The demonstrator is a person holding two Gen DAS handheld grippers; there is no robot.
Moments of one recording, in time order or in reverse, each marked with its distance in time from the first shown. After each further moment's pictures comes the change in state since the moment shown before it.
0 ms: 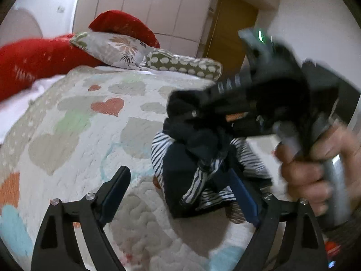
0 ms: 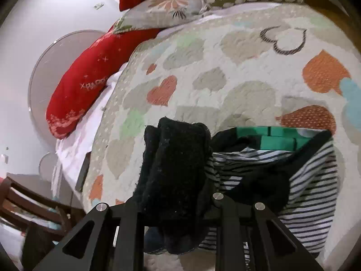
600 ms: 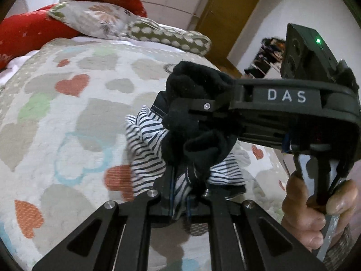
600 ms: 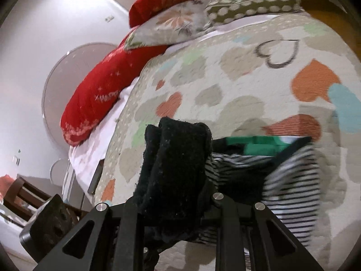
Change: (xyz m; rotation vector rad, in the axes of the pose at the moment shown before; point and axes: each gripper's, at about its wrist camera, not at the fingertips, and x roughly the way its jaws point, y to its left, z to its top) left arm 0.044 -0.044 0.034 -0.074 0.210 -0.145; right arm -0.050 -0.029 -0.007 0.001 -0.105 0.074
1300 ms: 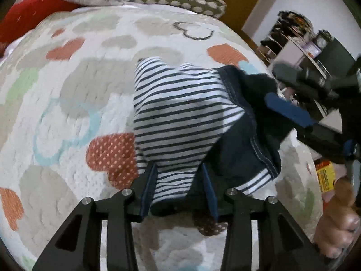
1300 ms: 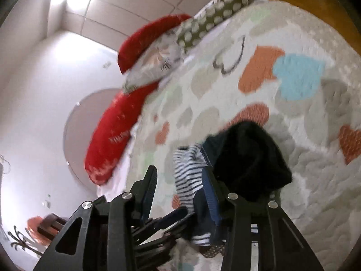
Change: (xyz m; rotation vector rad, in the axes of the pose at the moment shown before) left arm 0.062 0.012 -0.017 -0.034 0.183 0.093; right arm -0.053 -0.089 -0.029 0.234 -0.167 0.150
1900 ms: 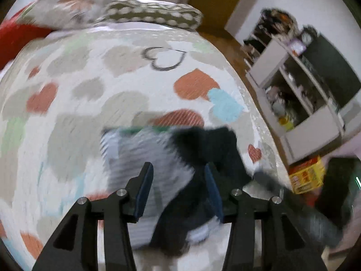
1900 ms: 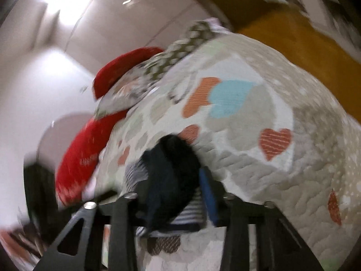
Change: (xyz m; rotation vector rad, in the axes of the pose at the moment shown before) left arm -0.012 -0.058 0.087 0.119 0.031 -0.049; right arm -0.051 -0.032 -0.033 -0.062 -0.223 -0.185
